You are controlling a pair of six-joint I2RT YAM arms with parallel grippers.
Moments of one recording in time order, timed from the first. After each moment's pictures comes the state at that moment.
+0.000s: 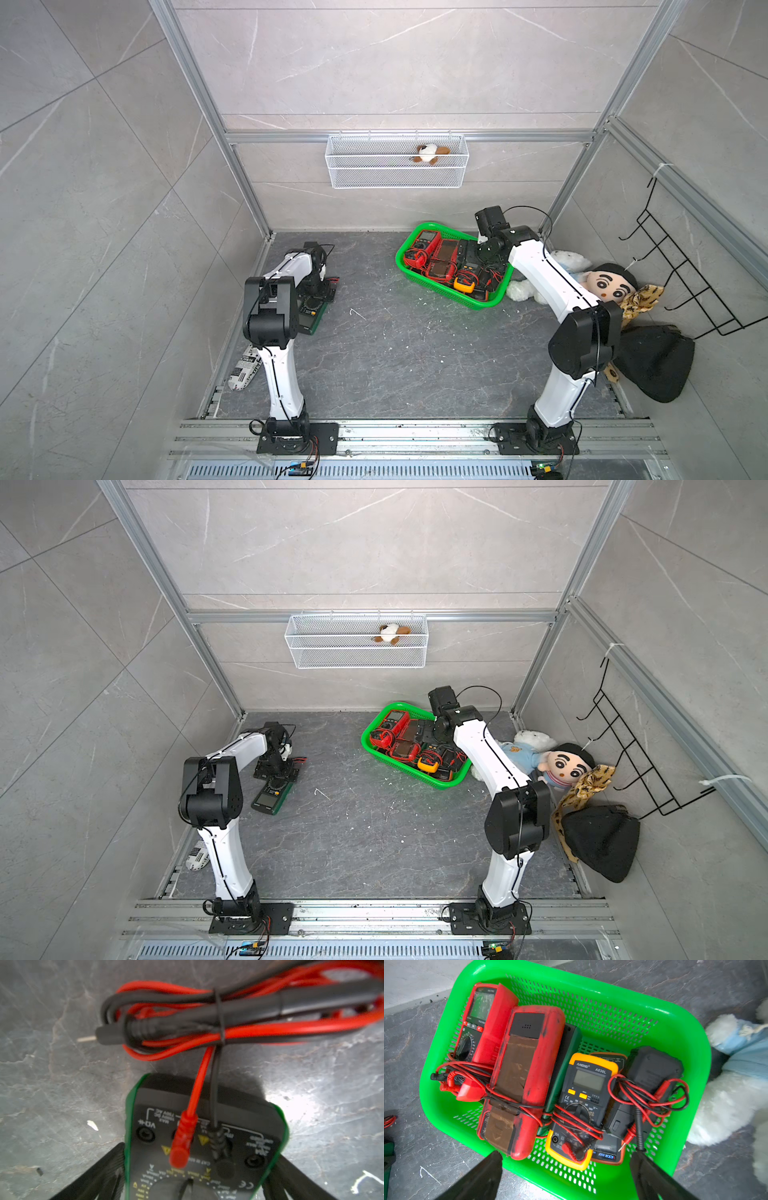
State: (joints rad) left arm -0.03 2.10 1.54 -0.93 -0.07 0.11; right arm 0.28 1.83 1.74 -0.94 0.11 0.42
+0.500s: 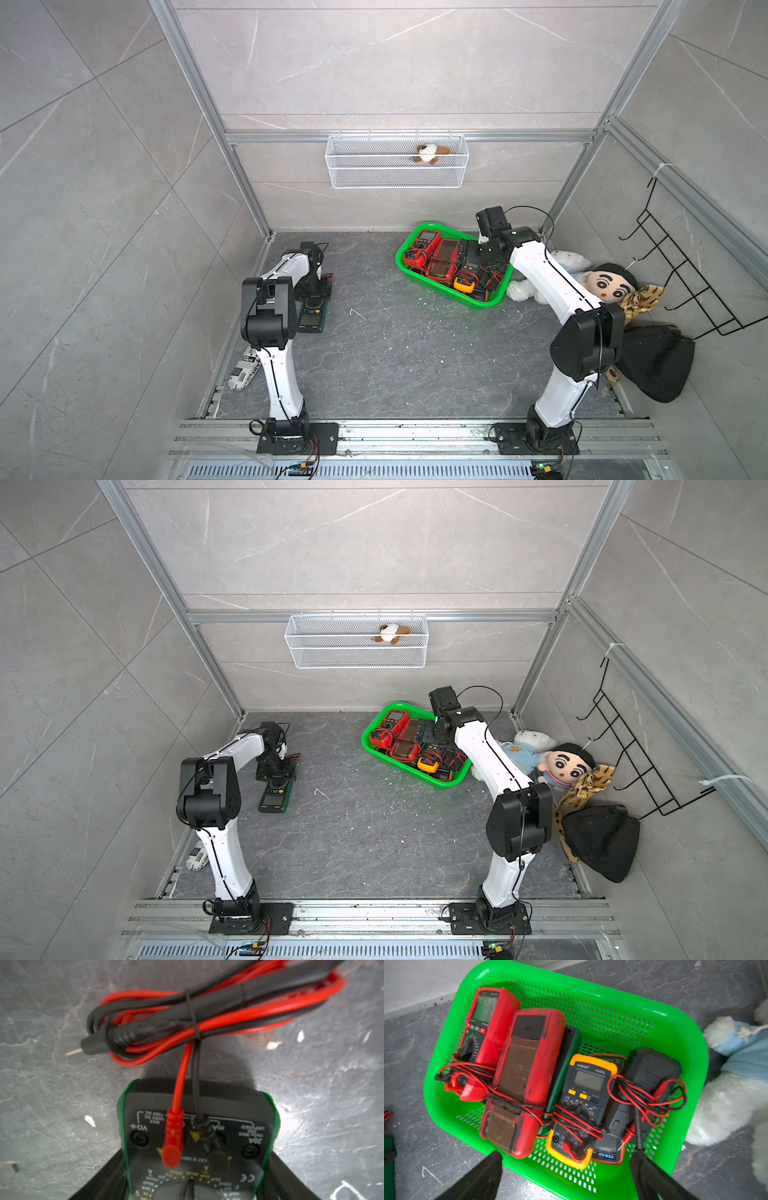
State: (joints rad) left arm -0.02 2.07 1.52 -0.89 -0.02 -0.05; right arm 0.28 1.79 1.68 -0.89 0.07 0.42
